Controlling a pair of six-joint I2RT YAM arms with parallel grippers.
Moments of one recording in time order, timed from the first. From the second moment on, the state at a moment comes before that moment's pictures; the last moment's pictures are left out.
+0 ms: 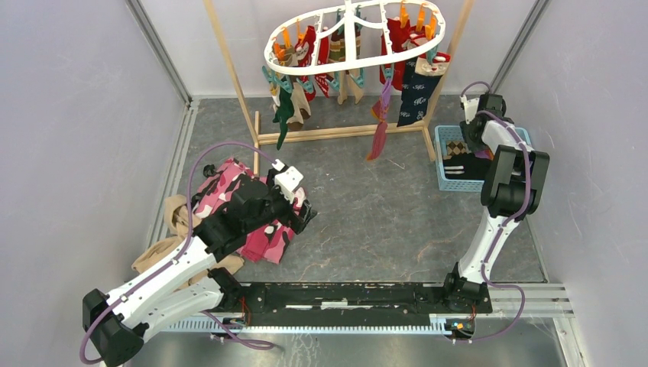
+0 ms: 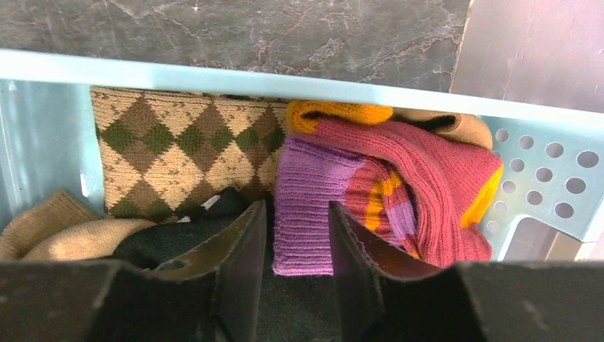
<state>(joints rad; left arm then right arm) -0.75 0.81 0.66 -0.25 0.06 0.03 -0.24 2.06 1.55 -0.46 0.14 -0.44</state>
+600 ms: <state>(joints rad) -0.74 0.81 0.66 -0.25 0.07 0.03 -0.24 2.06 1.58 -0.48 0.13 -0.46</state>
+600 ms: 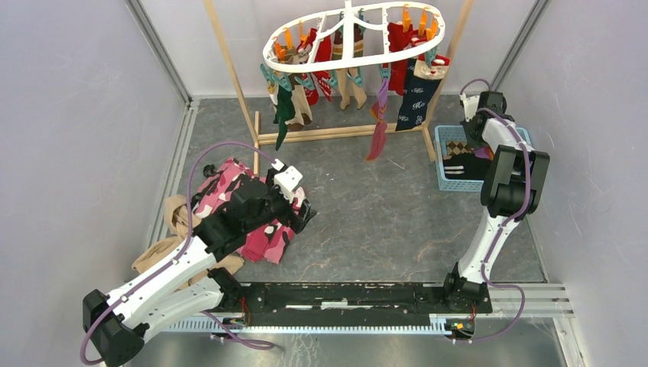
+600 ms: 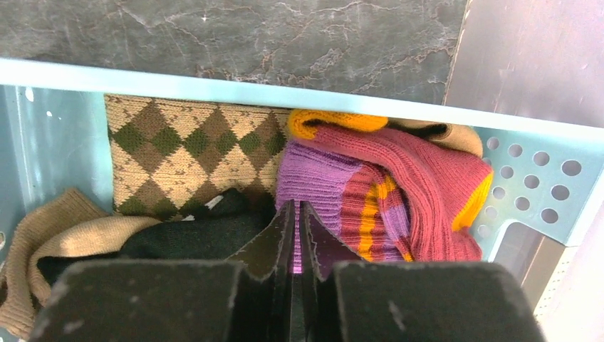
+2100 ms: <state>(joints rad) -0.73 0.79 0.65 -0.25 0.08 0.03 -0.23 2.01 1.55 -0.57 0.01 -0.51</state>
